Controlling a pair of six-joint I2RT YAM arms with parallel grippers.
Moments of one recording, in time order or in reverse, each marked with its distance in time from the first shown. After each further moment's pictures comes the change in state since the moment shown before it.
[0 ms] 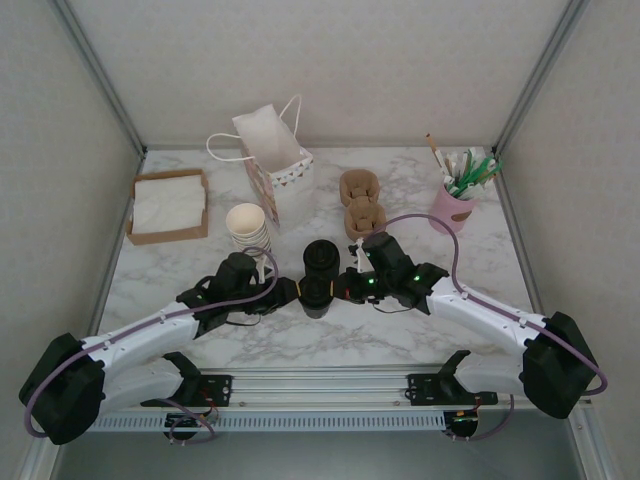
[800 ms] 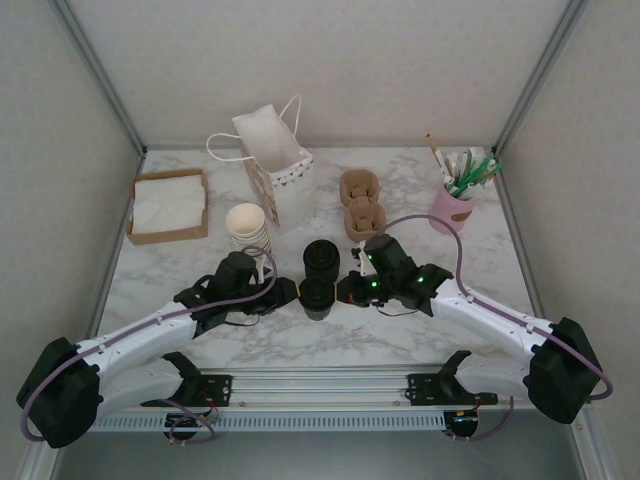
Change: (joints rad) left arm 0.007 -0.025 0.031 -0.077 -0.011 0.013; right arm 0.005 -0.037 0.008 -0.078 0.022 -0.024
